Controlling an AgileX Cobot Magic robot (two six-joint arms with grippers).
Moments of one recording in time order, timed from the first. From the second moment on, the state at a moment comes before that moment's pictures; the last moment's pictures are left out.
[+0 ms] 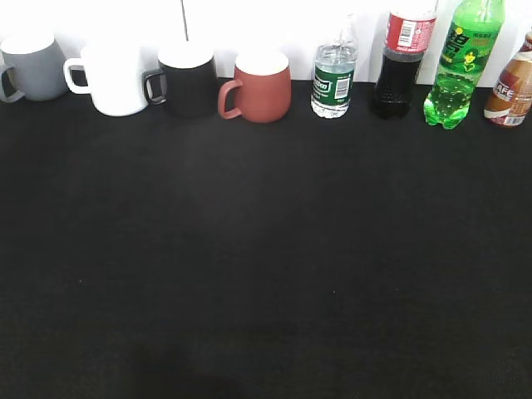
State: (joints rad) left arm -0.26 0.18 -0.54 0.02 1.06 -0.08; right arm 0.15 0.08 -0.49 -0.02 1.05 0.06
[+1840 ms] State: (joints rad) left arm -0.04 -0.01 -0.54 0.02 1.06 -0.08; right arm -0.06 -0.01 -0.49 -0.01 1.04 0.06
